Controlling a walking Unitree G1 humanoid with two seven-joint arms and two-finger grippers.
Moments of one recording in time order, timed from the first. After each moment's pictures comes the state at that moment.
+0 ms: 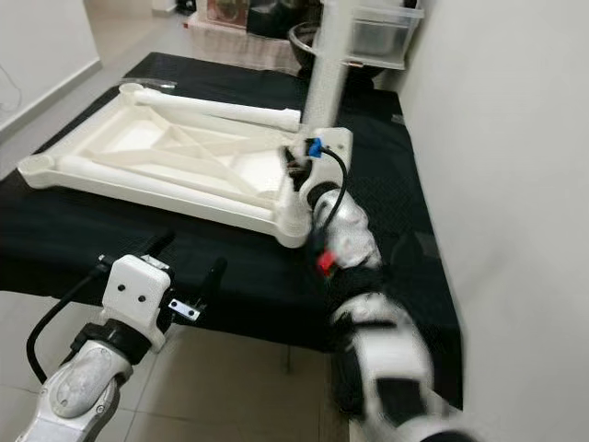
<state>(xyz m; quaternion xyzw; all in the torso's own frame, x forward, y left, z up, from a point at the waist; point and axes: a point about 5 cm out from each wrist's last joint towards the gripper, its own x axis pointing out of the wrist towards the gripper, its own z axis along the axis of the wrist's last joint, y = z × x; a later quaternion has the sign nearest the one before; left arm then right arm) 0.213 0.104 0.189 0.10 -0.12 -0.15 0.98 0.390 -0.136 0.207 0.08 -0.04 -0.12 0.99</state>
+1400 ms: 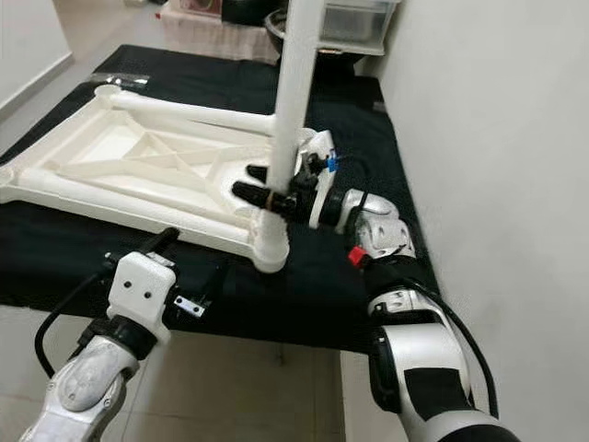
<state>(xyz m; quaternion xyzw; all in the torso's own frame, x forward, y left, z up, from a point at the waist) 0.214 0.104 0.186 0.10 -0.12 -0.15 0.98 0.377 -0.115 0.216 0.05 0.01 0.58 0.82</state>
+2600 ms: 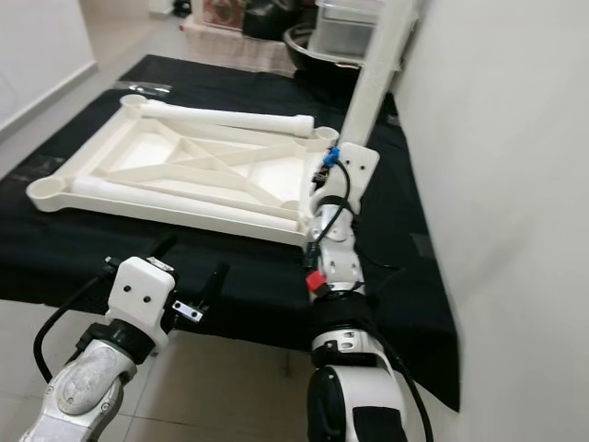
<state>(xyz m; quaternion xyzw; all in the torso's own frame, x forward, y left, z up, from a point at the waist) 0.216 0.103 0.185 0.10 -0.12 -0.16 0.98 0.385 -0.123 0.212 0.11 -0.07 -0.10 0.99</state>
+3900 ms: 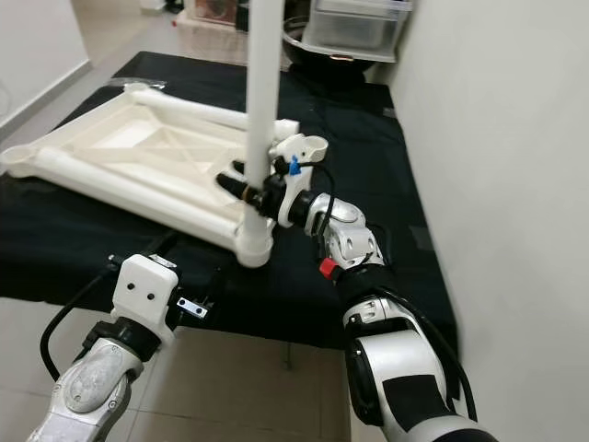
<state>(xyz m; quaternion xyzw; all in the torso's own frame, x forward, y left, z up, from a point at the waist) 0.215 0.102 0.183 0.09 -0.12 -0.15 0.98 0.393 -0.112 0.212 0.05 -0.03 0.32 0.95</state>
